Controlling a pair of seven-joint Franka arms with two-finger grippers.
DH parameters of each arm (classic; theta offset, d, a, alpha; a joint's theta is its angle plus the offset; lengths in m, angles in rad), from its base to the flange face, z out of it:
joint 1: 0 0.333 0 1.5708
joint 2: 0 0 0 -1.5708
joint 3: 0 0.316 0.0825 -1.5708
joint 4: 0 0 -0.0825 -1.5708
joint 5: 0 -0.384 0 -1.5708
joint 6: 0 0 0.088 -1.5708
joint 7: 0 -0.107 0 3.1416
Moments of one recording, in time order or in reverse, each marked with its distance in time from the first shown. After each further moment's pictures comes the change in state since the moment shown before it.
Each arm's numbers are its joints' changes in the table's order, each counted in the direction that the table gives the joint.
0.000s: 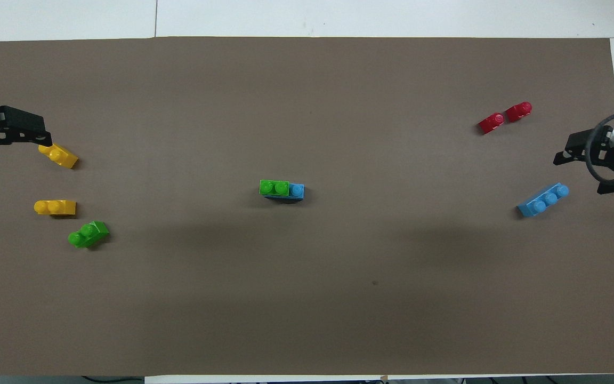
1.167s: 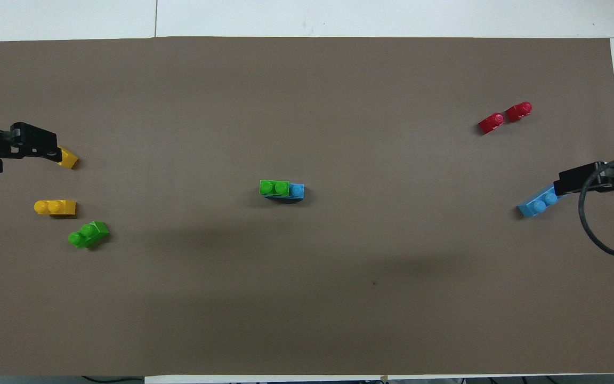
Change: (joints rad) left arm 0.027 0.005 -0.040 0.030 -0.012 -0.012 -0.089; right arm 0.120 0.051 0.025 -0.108 0.140 -0.172 0.316
